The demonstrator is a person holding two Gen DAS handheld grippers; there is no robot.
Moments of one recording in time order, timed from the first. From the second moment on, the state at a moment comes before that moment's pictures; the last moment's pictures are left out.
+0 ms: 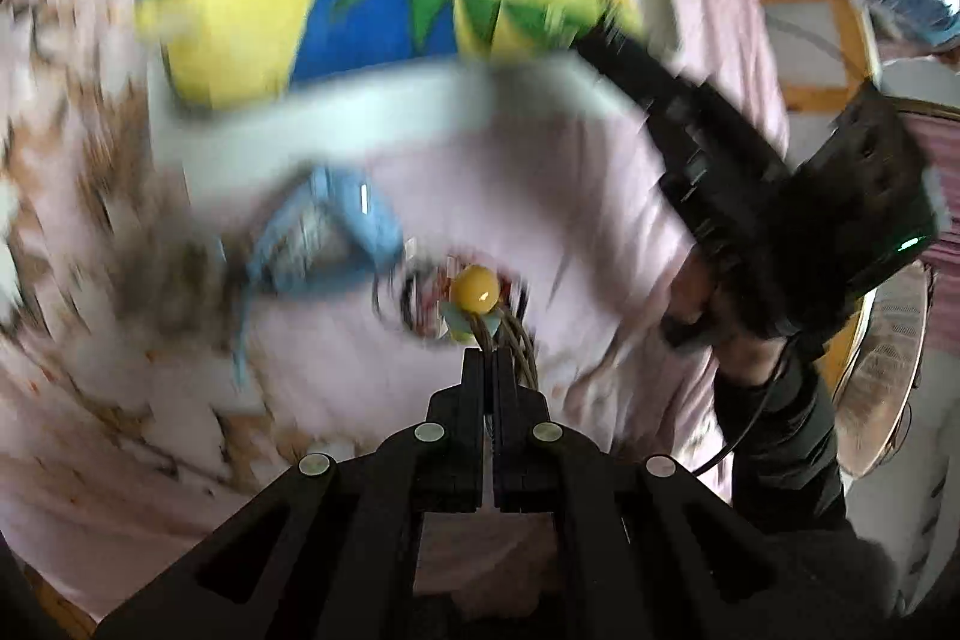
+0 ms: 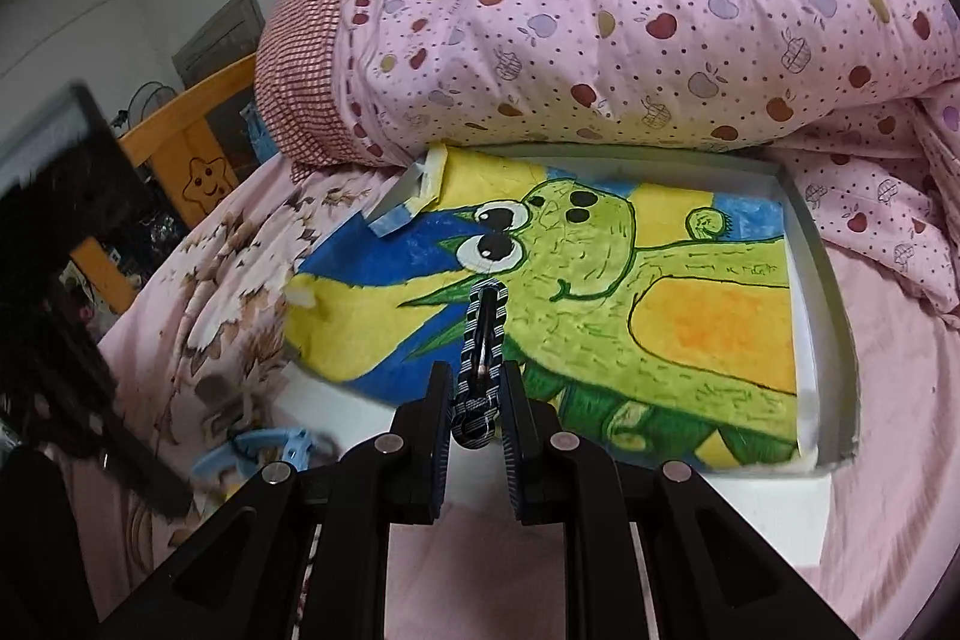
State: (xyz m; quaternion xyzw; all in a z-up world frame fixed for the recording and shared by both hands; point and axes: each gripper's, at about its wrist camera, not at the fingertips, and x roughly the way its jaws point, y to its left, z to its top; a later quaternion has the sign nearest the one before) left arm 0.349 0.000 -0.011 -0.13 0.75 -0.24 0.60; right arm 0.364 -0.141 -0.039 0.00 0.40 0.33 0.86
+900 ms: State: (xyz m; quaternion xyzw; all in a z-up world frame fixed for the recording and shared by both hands) left arm 0.412 0.006 -0.044 -0.11 0.56 -0.10 0.81; right arm 0.391 -0.138 -0.072 0.01 0.44 0.27 0.86
